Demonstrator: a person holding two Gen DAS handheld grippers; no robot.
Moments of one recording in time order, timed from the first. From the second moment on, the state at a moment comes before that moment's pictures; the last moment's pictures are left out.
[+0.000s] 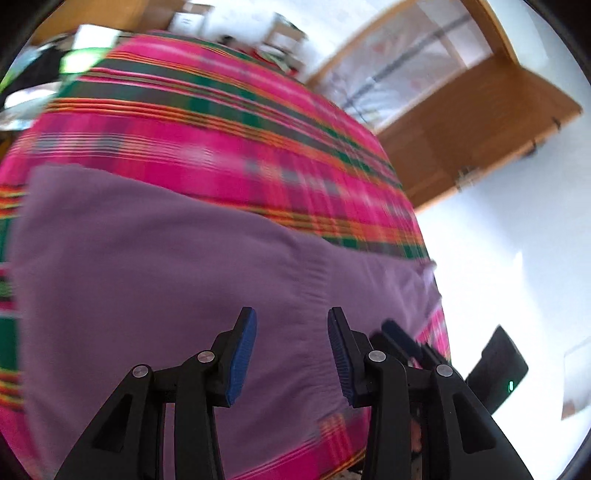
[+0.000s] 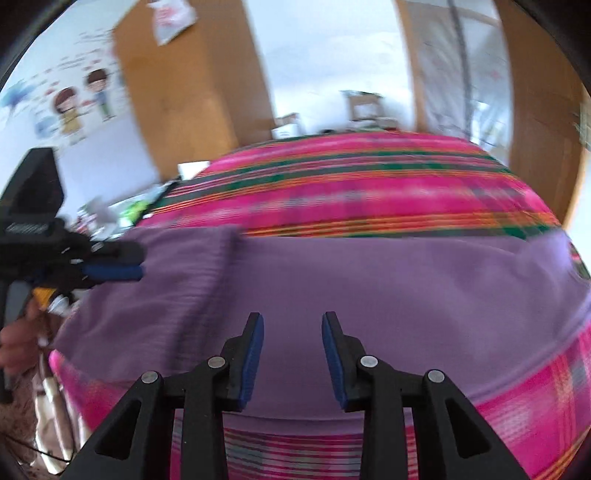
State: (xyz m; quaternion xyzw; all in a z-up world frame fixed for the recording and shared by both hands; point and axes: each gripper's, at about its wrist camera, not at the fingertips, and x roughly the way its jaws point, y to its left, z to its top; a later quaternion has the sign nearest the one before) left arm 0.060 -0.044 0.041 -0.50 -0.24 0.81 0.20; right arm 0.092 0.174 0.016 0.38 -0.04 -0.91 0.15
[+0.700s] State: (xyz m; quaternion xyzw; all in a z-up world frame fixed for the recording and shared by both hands) left arm 0.002 0.053 0.008 -0.53 -0.19 0.80 0.22; right arm 0.067 0.339 0.024 0.35 -0.04 -0.93 -0.03
